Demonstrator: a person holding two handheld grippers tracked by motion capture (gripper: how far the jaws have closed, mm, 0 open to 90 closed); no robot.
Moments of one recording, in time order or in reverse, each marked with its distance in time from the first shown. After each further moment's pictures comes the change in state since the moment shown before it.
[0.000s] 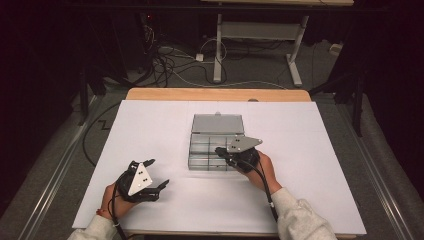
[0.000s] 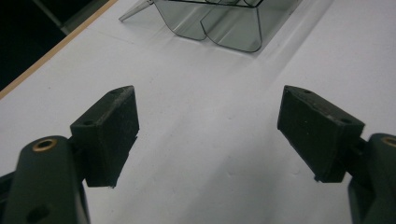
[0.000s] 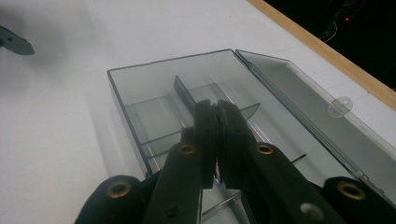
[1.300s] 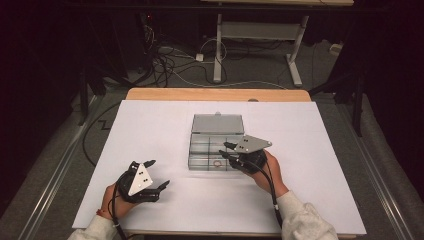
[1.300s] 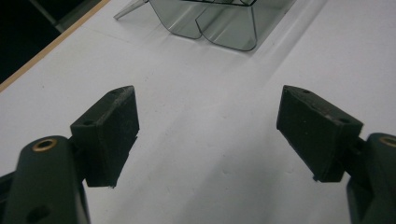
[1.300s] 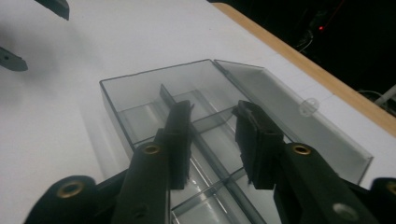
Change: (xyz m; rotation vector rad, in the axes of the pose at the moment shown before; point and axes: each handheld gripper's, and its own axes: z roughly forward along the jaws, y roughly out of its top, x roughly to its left) left arm -0.001 0.000 0.001 0.008 -0.013 -0.003; right arm 0.000 0.000 -0.022 -0.041 -0.068 0.021
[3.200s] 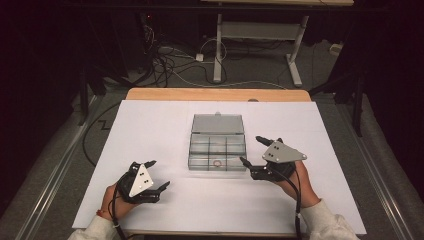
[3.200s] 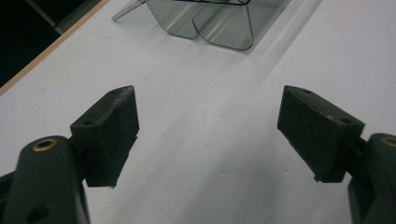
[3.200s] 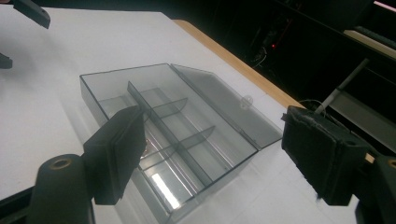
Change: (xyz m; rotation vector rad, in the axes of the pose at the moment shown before) left arm -0.002 0.000 -0.001 0.001 0.000 0.019; right arm -0.006 -0.012 -0.071 -0.065 -0.155 -0.029
